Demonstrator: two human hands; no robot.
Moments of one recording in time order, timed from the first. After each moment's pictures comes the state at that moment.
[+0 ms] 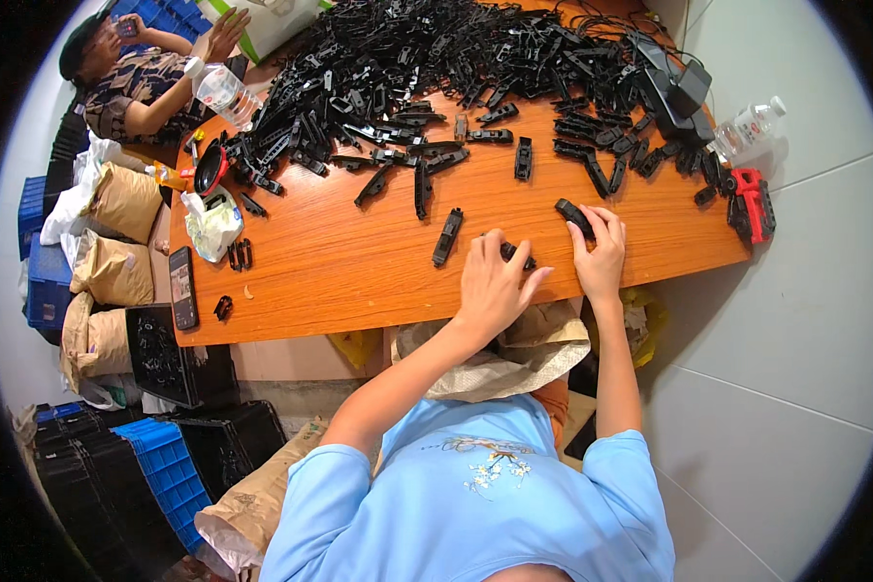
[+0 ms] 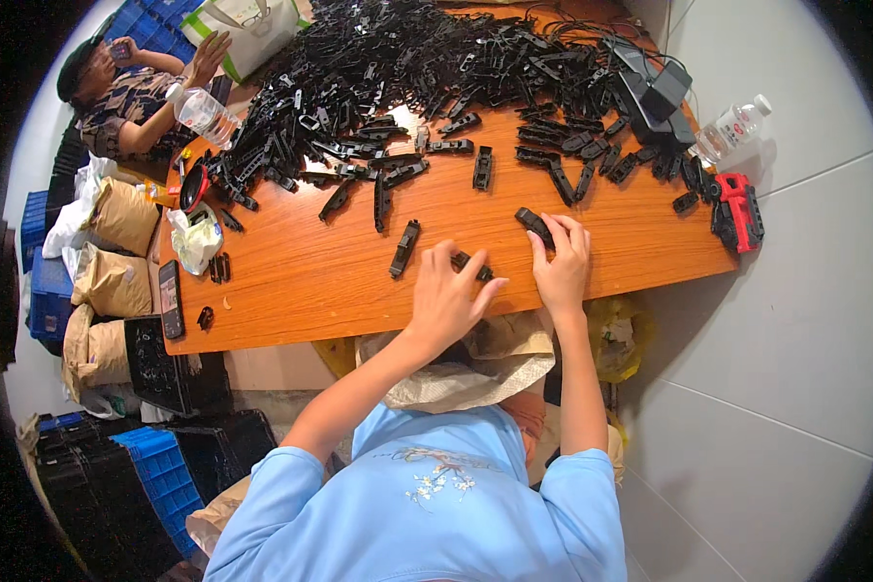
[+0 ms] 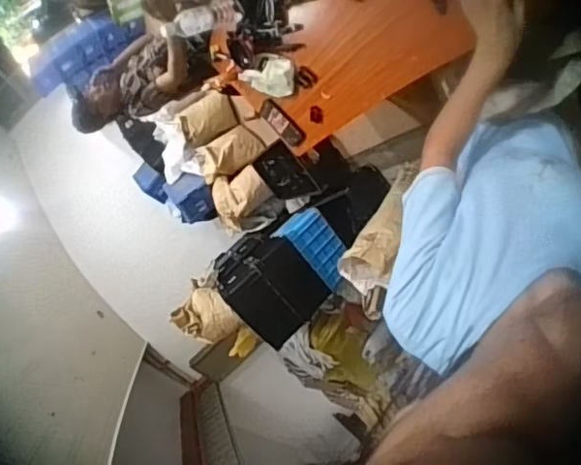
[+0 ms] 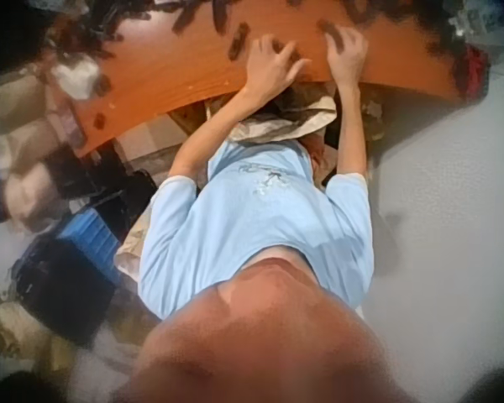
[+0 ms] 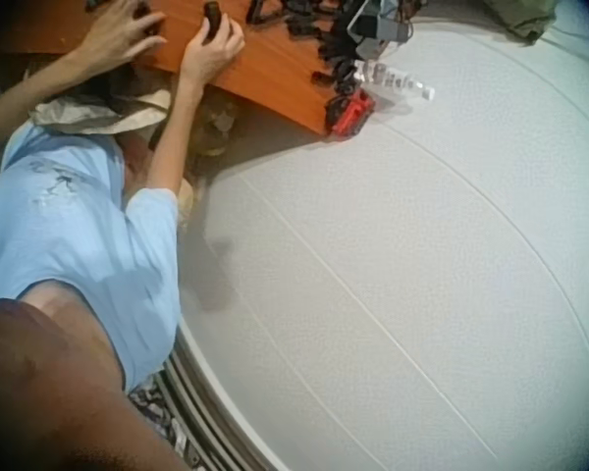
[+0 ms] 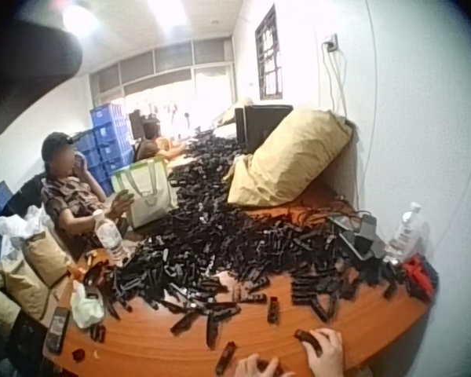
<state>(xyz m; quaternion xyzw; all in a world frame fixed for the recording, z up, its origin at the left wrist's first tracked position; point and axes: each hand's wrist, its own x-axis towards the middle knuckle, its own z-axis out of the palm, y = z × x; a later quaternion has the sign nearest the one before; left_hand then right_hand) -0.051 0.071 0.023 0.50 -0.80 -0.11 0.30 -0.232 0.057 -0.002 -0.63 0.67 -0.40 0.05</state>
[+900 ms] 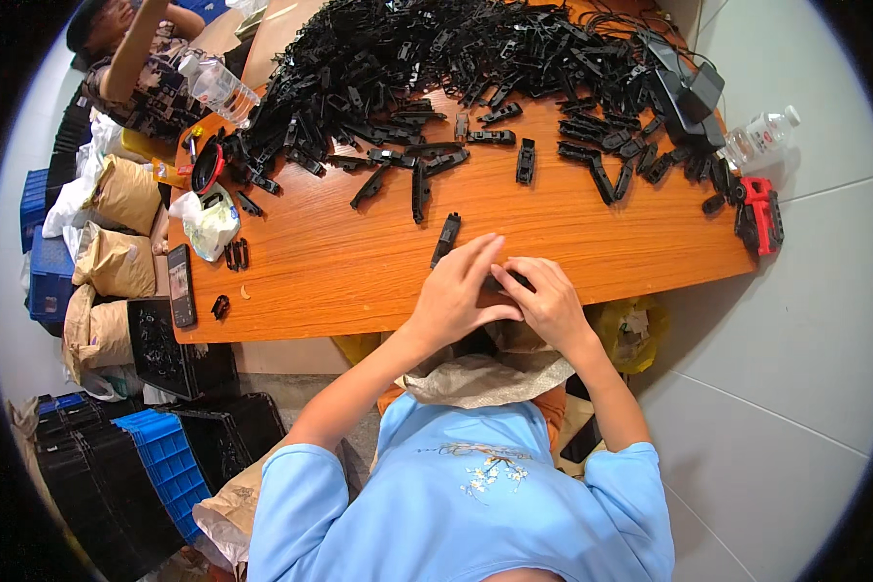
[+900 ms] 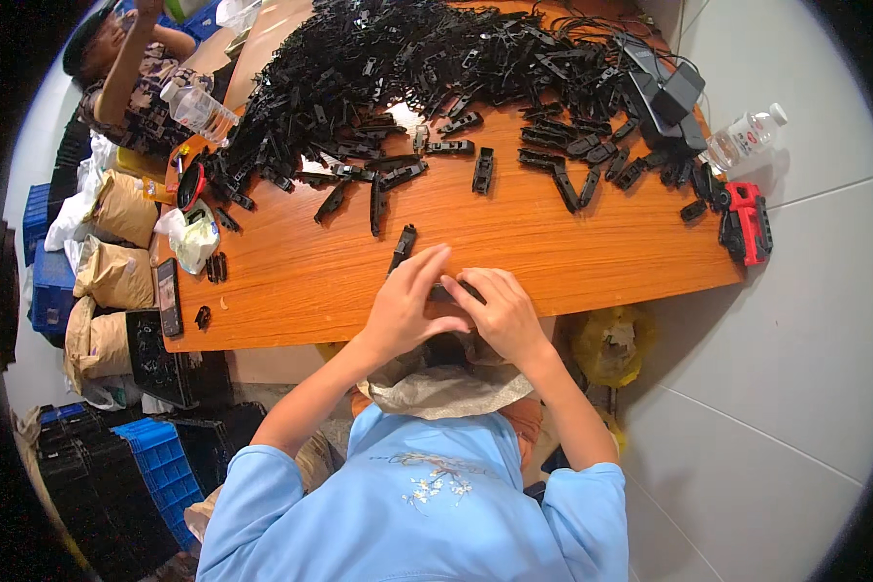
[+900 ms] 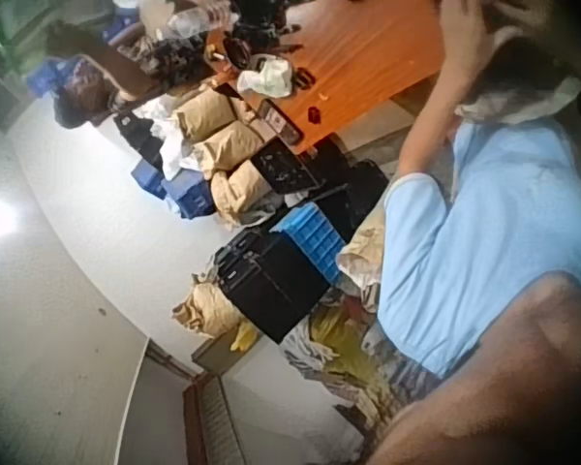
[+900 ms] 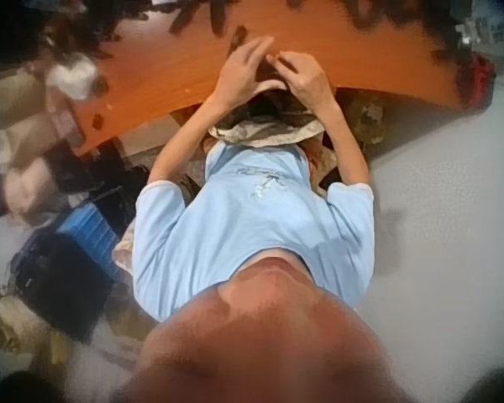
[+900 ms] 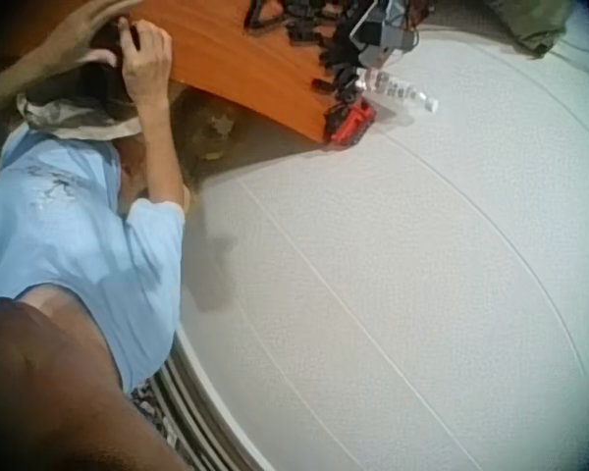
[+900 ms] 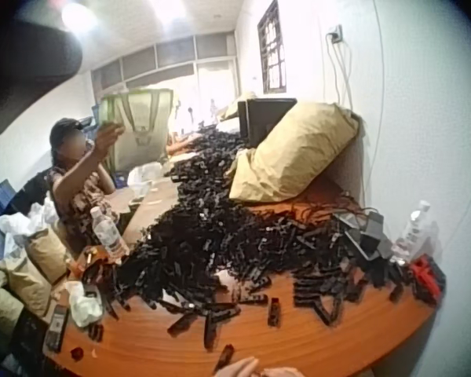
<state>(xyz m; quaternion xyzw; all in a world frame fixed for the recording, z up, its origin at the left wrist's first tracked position) 0.003 0.060 0.031 0.40 -0.81 -0.27 0.33 -0.185 0.084 0.021 -0.84 0.43 -0.32 0.10</state>
